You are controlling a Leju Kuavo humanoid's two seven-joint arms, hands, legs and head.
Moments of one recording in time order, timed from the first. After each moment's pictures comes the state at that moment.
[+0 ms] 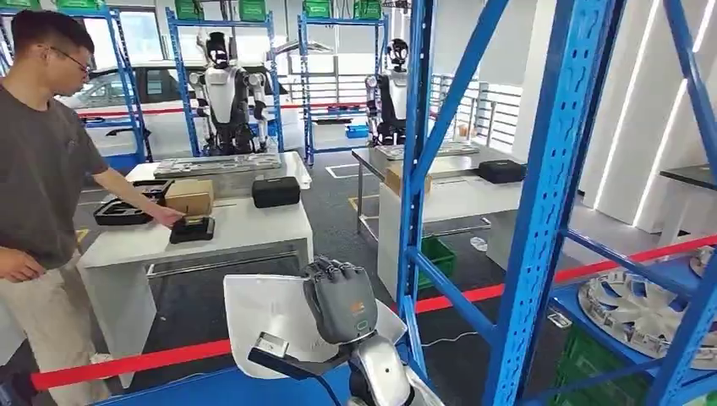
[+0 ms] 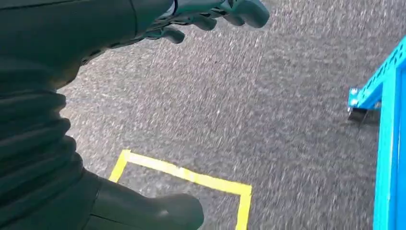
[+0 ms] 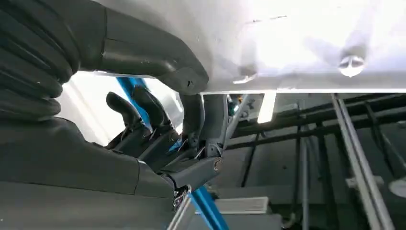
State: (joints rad) left arm -0.12 -0.11 1.05 -0.20 -0.89 0.30 -0.36; right arm -0.76 0.01 0.51 -0.76 1.21 -0.19 -0.25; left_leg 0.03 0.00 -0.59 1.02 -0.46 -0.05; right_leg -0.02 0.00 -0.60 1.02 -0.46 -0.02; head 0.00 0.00
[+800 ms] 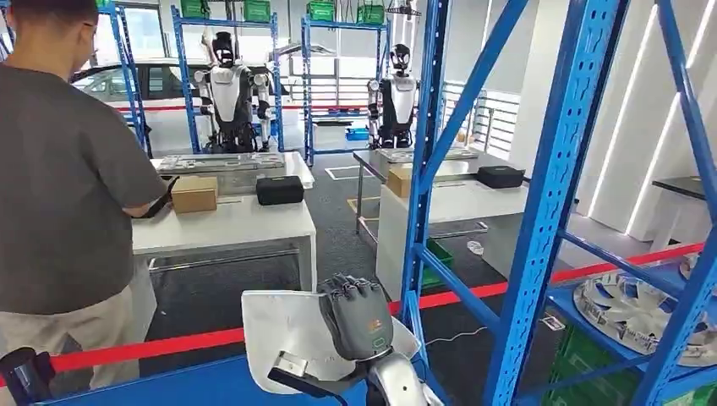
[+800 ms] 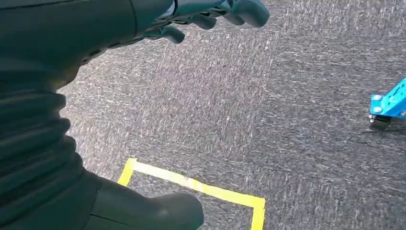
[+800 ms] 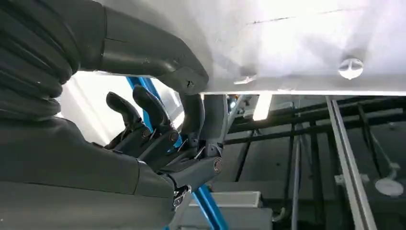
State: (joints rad) left arm -0.11 -0.12 1.05 -0.20 -0.90 0.31 -0.36; right arm -0.69 -0.04 0.50 -0.80 1.20 -0.24 -0.29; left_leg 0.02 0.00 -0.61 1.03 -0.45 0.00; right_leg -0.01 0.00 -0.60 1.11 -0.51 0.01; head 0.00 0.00
